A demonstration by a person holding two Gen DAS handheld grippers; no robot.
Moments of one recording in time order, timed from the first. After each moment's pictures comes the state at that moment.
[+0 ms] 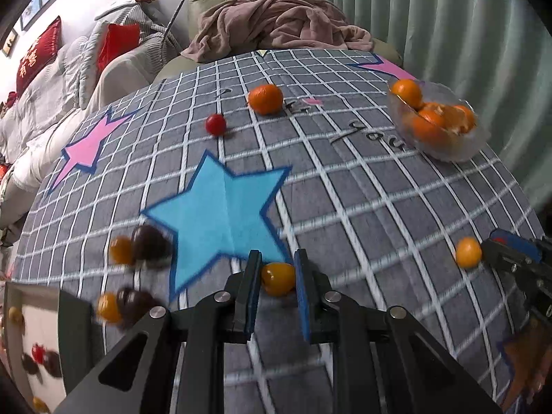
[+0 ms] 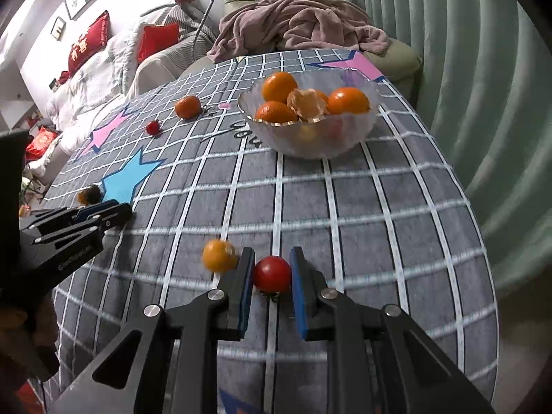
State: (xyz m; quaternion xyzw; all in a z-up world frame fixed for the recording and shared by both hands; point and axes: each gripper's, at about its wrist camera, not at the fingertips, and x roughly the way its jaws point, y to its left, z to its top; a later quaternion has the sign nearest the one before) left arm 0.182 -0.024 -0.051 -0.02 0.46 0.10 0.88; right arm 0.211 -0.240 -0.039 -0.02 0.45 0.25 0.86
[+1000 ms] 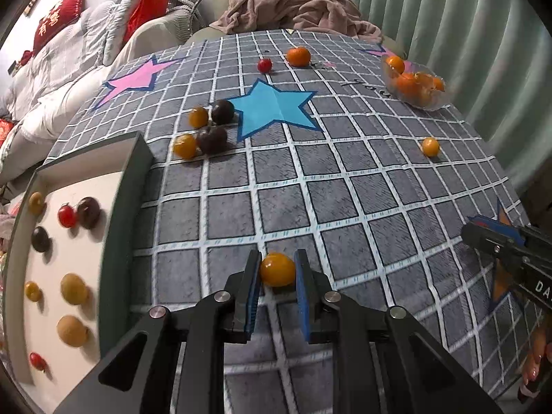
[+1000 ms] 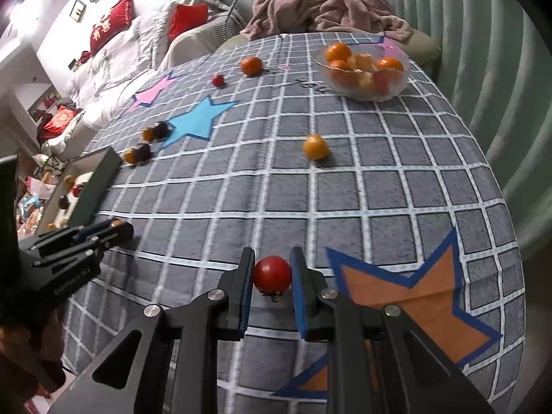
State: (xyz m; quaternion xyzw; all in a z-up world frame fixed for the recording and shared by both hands) left arm 0.050 -0.015 -0.041 -0.08 0.48 0.11 0.87; right arm 0.110 -0.218 -0.020 -0.03 0.48 0.30 0.83
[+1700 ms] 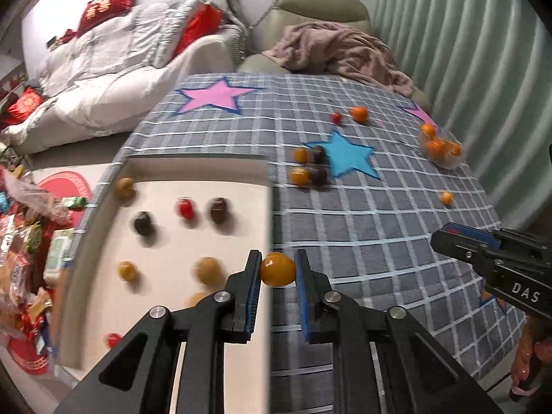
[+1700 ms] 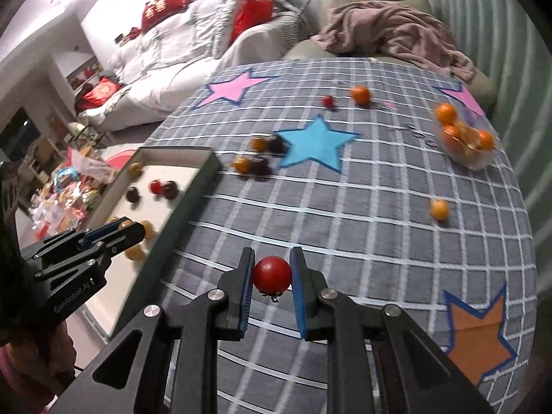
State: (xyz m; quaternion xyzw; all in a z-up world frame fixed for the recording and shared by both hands) left arm -0.037 0.070 0.020 -0.12 0.42 0.17 0.88; right arm 0.059 -0.101 0.037 -0.08 0.46 0.39 0.80
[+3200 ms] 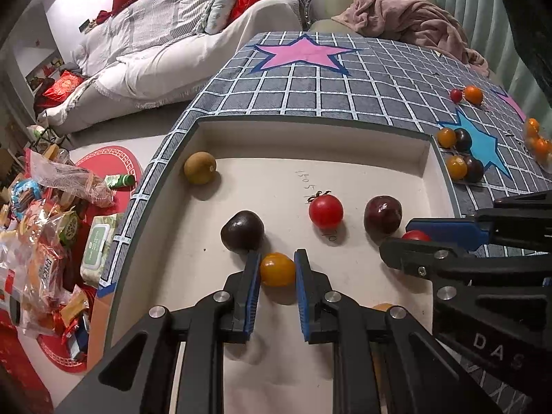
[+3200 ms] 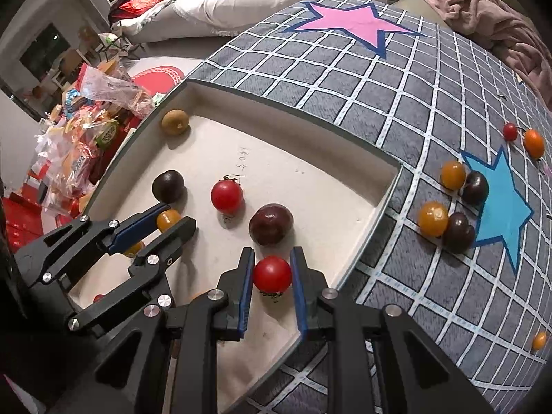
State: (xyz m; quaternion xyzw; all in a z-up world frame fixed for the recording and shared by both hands) left arm -0.009 0.176 -0.049 -0.11 0.48 0.27 0.83; right arm 0.069 0.103 -0.027 -0.21 0.54 0.45 0.68
